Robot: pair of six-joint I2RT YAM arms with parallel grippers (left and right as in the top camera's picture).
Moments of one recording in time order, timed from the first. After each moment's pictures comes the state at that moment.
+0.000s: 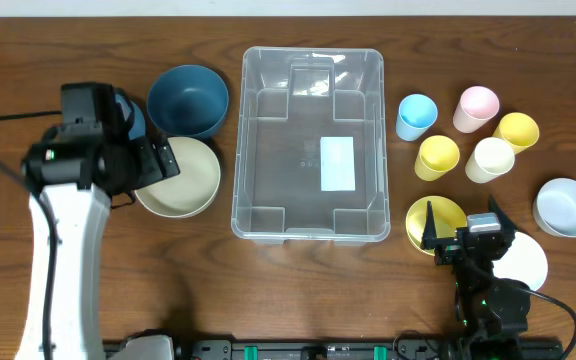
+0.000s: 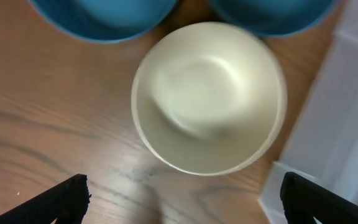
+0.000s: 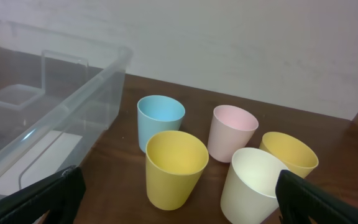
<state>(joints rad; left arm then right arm) 0.12 1.38 1.32 -1.17 -0.01 -0.26 0.08 0.01 0.01 -0.07 0.03 -0.14</state>
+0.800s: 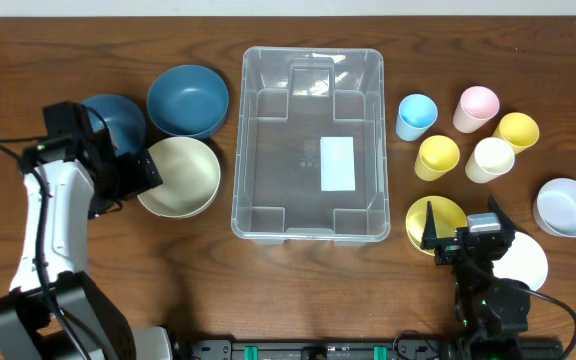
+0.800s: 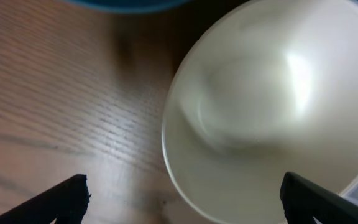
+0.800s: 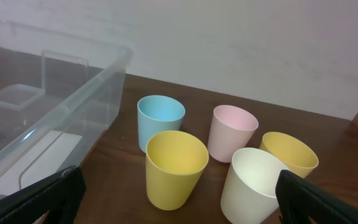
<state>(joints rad) 0.31 1.56 1.12 -0.96 0.14 -0.15 0.08 0.01 0.01 -0.07 0.03 -0.14</state>
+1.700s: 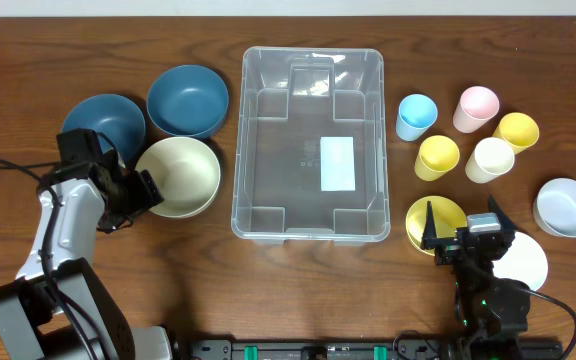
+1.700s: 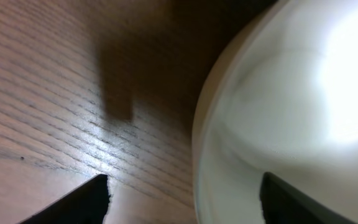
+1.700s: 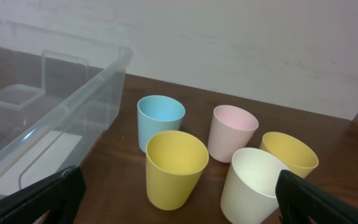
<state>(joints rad) 0.34 1.56 0.93 -0.74 0.15 -0.20 0.08 0.01 0.01 -0.07 0.03 -0.14</state>
